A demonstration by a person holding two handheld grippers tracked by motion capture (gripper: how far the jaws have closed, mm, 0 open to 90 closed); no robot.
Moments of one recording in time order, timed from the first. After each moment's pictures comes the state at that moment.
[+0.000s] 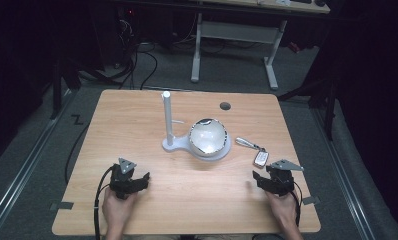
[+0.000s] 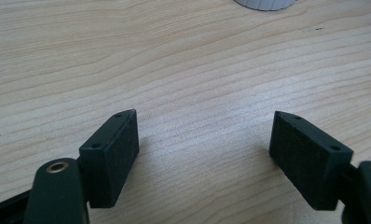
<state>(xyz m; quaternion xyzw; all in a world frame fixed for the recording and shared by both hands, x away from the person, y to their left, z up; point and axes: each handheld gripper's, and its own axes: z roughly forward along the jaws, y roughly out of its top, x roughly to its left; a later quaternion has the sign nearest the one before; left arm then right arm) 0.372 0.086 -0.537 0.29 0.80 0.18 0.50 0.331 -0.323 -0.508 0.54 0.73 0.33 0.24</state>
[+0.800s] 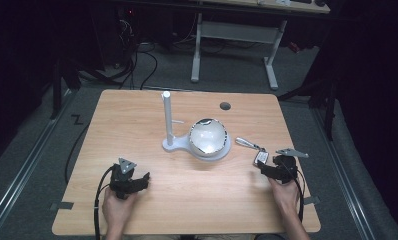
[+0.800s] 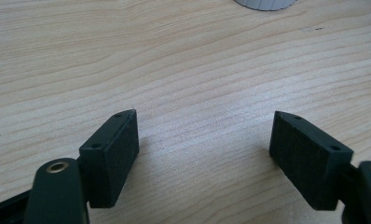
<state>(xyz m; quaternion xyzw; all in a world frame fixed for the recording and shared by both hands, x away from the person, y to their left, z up) 0.372 0.086 -0.537 0.29 0.80 0.18 0.50 0.367 -0.342 -0.503 0.59 0.70 0.32 0.23</state>
